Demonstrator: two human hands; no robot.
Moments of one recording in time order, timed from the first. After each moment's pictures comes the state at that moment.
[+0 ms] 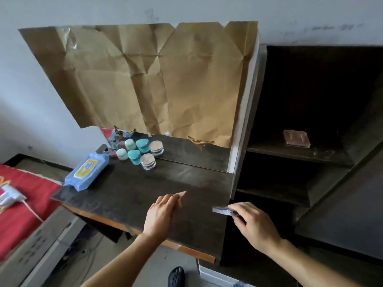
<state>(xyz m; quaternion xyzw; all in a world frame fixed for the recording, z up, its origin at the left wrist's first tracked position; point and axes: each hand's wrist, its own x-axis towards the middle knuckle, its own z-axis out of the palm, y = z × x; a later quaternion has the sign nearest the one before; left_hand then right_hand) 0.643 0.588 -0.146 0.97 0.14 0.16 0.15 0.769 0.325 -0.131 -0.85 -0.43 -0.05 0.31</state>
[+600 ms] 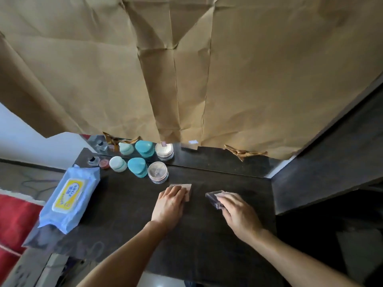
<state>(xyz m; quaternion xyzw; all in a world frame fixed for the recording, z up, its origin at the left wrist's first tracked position) 0.762 0.799 -0.215 0.98 0.05 0.03 0.17 0.834 0.573 -0.204 -0.90 -0.35 0.03 0.25</state>
